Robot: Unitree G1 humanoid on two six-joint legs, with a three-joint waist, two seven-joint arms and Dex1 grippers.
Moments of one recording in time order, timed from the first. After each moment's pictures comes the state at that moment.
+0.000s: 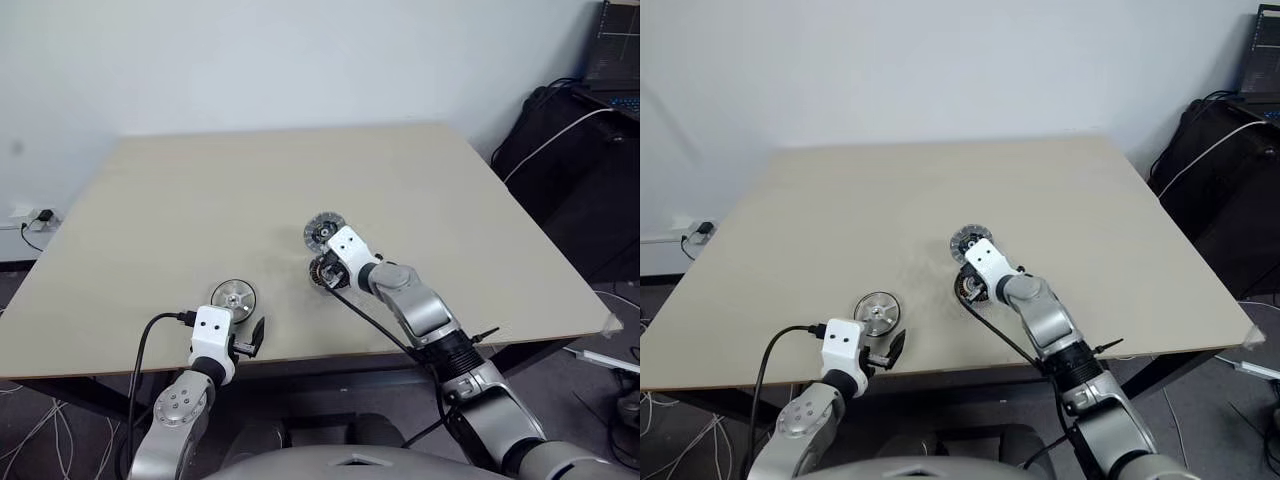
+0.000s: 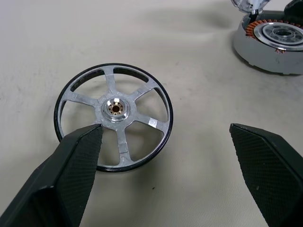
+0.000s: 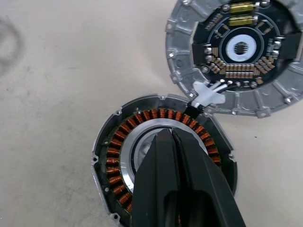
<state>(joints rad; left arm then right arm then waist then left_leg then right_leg) 0.40 0.16 -0.10 -0.36 -0.06 0.32 -0.18 -0.44 -0.21 0.35 0.17 -0.08 0.67 0.44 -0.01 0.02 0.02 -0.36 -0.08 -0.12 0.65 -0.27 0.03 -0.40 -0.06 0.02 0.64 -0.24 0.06</state>
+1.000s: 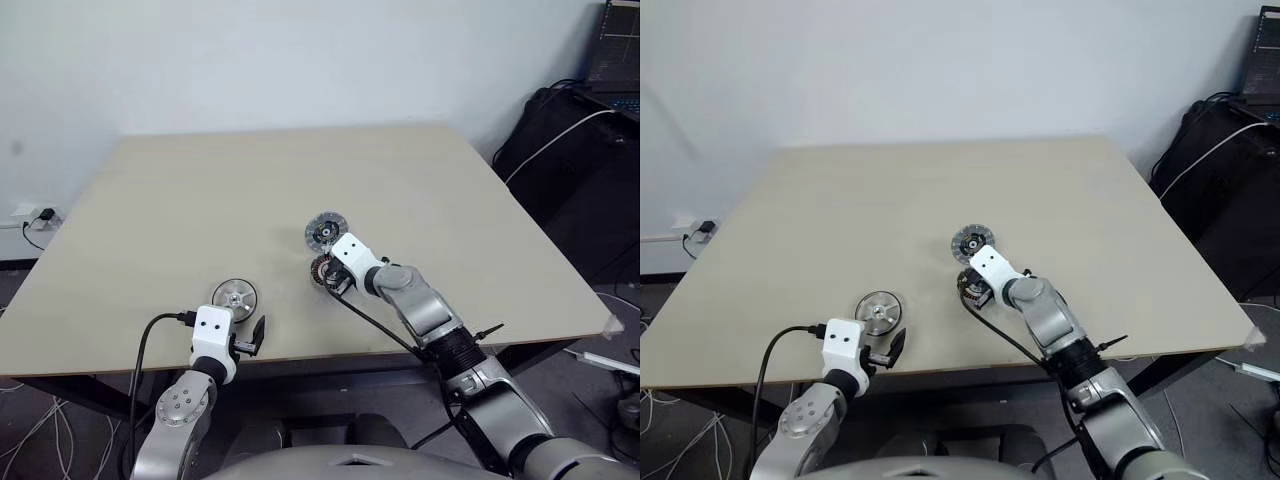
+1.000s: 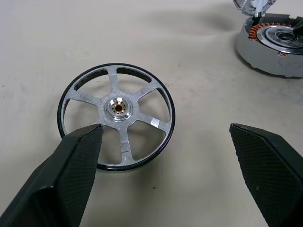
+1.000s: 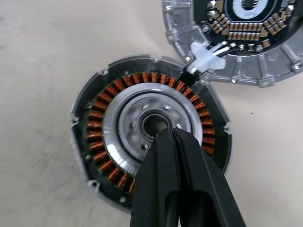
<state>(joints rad) 0.40 0.16 -0.11 -0.35 -0.06 0.32 -0.18 -0.46 -0.24 0.38 0.23 -0.13 0.66 0.45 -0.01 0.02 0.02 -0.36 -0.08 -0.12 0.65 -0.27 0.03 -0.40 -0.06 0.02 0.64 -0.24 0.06</state>
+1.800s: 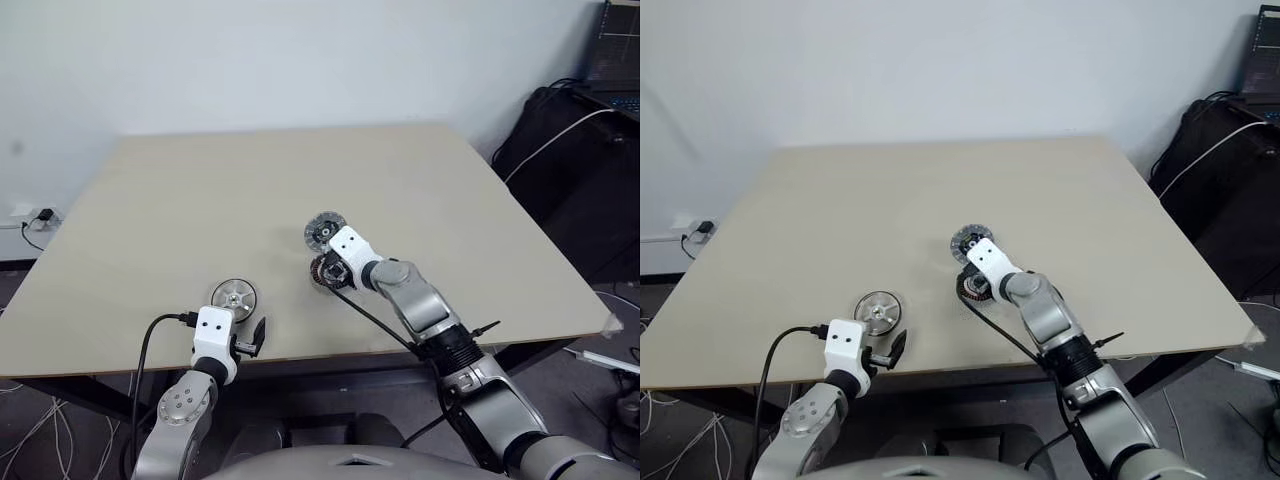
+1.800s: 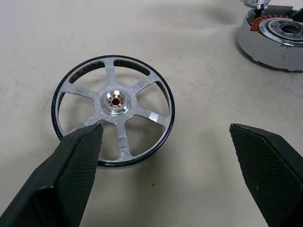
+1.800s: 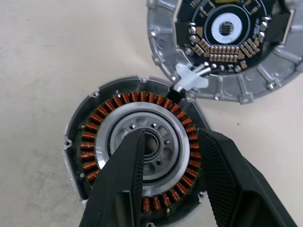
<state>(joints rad) 0.39 0.16 -0.11 -0.33 -0.06 0.31 -0.18 -0.47 -0.22 0.36 0.18 -0.13 0.72 0.44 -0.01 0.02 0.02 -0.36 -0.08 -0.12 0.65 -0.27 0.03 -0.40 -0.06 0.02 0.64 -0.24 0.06</state>
